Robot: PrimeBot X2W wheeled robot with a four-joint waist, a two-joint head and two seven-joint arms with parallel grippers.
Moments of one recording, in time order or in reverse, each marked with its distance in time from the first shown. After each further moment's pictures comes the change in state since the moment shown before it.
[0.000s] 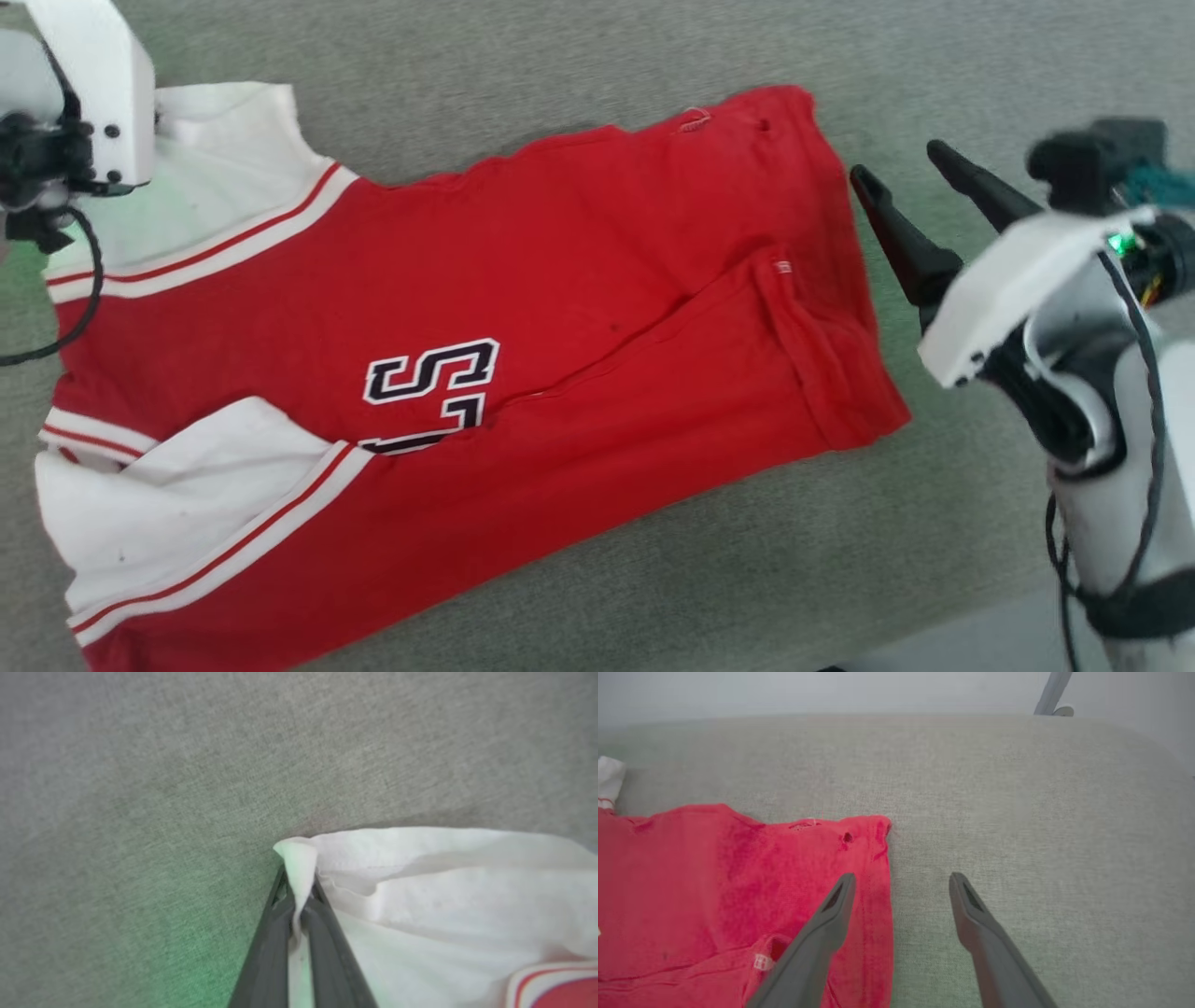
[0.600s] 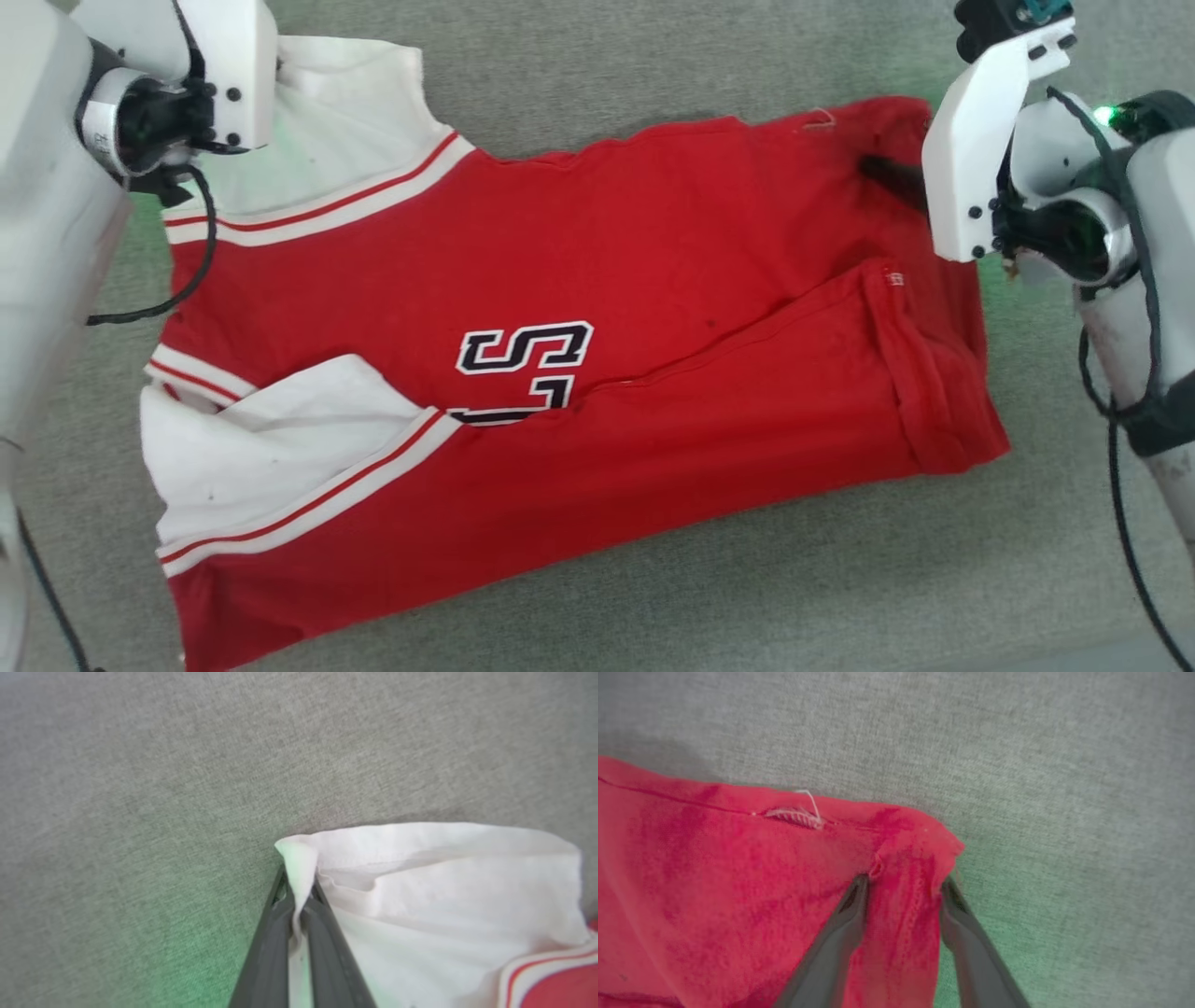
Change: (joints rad) left arm -0.080 -0.160 -0.022 0.114 0.013 -0.077 -0.098; right arm -0.407 -0.094 0.224 0.425 0.167 0.000 0.442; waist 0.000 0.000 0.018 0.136
